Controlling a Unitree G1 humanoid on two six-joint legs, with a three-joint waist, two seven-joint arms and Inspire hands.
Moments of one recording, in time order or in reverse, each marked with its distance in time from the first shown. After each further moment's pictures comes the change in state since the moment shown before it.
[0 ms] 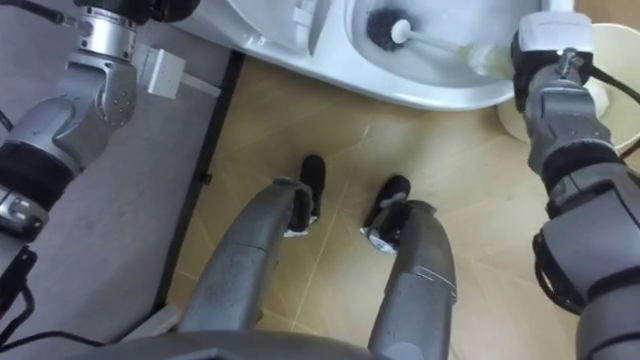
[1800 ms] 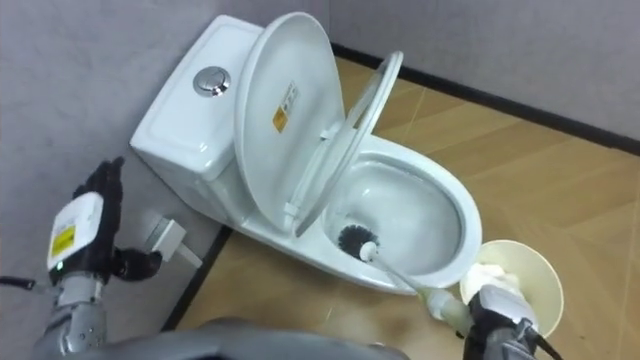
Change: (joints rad) left arm 1.060 -0.215 0.430 -0.251 -0.102 0.065 -0.323; right arm 0.907 0.300 -0.483 -0.235 -0.073 -0.038 0.076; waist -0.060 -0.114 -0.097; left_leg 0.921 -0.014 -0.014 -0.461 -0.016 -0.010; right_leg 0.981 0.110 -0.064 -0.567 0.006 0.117
